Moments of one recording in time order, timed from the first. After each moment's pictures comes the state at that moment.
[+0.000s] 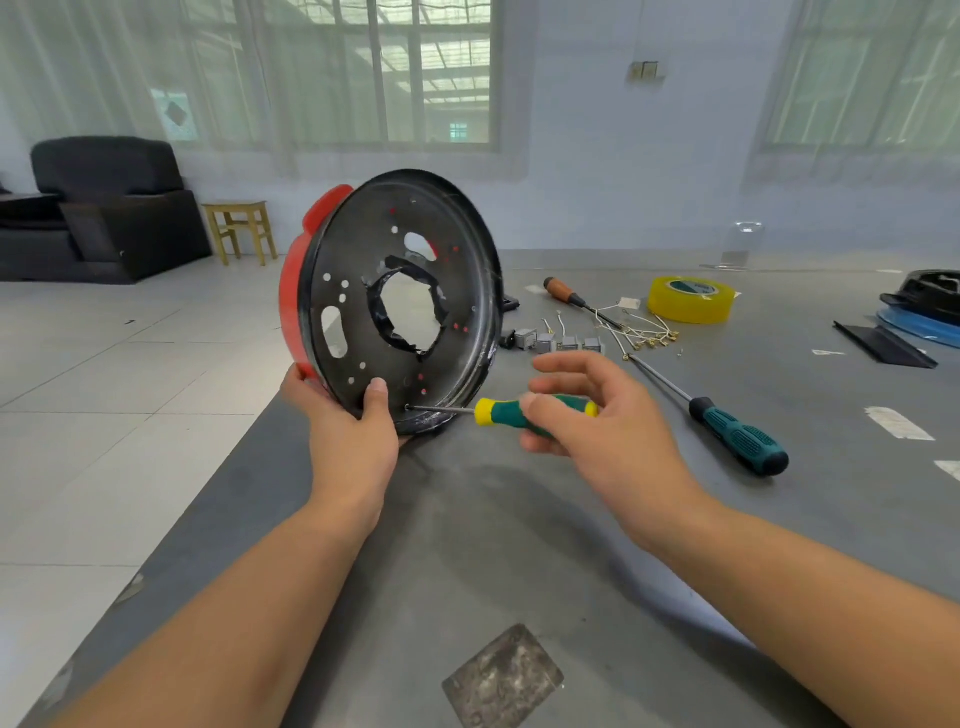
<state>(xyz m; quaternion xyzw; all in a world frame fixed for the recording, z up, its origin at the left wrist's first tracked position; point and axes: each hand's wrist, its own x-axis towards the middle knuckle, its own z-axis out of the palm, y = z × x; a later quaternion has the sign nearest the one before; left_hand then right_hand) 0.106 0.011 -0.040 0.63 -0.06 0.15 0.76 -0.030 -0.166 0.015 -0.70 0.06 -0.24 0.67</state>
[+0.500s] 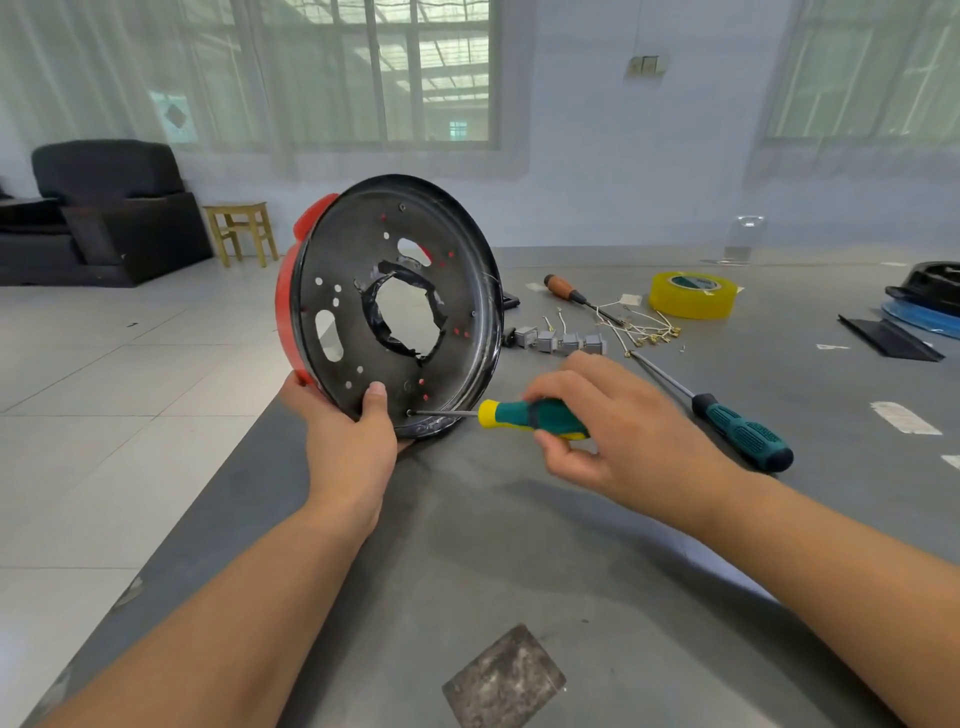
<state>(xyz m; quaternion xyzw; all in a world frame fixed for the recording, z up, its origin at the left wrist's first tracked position) 0.108 0.011 -0.042 0.65 -0.04 0.14 0.74 -0.028 -0.208 0.019 -0.91 -0.22 -0.34 0.07</state>
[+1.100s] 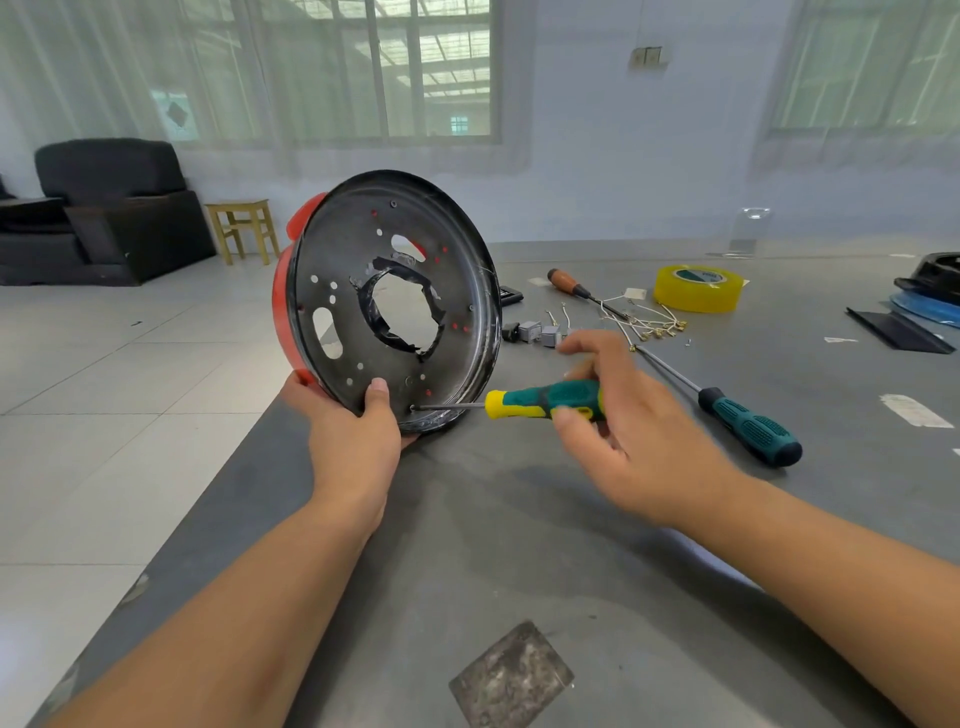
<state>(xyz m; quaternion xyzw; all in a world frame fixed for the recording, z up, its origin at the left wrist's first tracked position) 0.111 0.010 -0.043 0.64 0.00 0.15 0.75 -0.033 -0.205 0.009 -0.92 -0.11 -0.30 0.24</state>
